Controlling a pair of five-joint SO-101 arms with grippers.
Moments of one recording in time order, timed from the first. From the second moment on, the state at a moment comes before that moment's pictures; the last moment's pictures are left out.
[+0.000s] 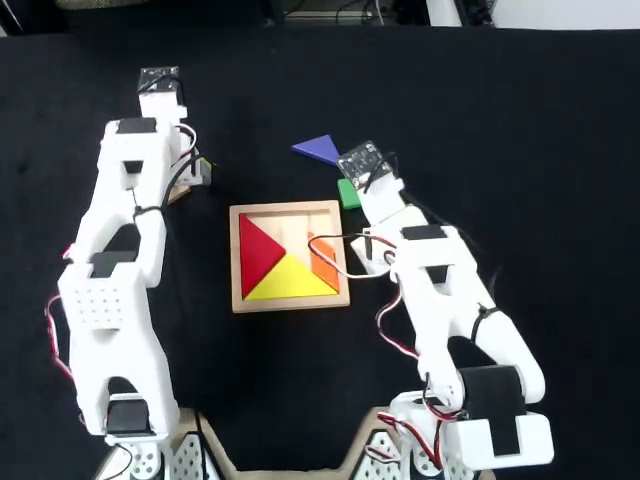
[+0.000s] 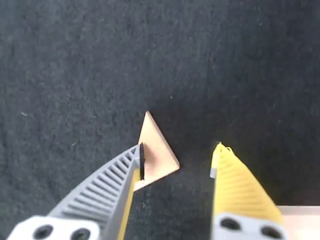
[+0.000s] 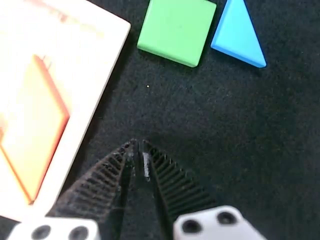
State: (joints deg) left arm -8.0 38.4 -20.3 62.5 -0.2; right arm -5.3 -10.2 50.7 33.3 25.5
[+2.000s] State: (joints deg) left arm -15.1 53.6 -46.4 79.3 -19.2; right arm -5.3 -10.2 50.7 33.3 25.5
